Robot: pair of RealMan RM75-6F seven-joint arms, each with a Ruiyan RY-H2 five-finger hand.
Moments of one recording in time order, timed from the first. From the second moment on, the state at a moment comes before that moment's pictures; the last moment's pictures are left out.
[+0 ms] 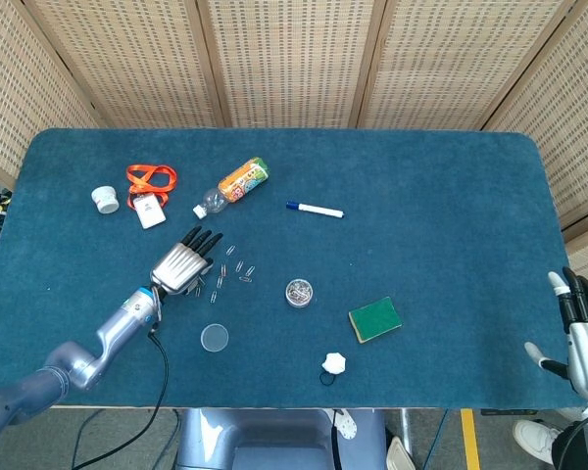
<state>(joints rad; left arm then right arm) -0.78 -1.73 -0.04 -0.82 1.58 0.87 0.09 0.03 -1.07 0.11 -1.70 -1.48 1.57 -0.11</state>
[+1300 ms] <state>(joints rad) -0.79 -1.67 -0.03 -0.89 1.54 0.90 0.10 0.02 -1.05 0.11 -1.70 -1.49 1.58 -0.07</state>
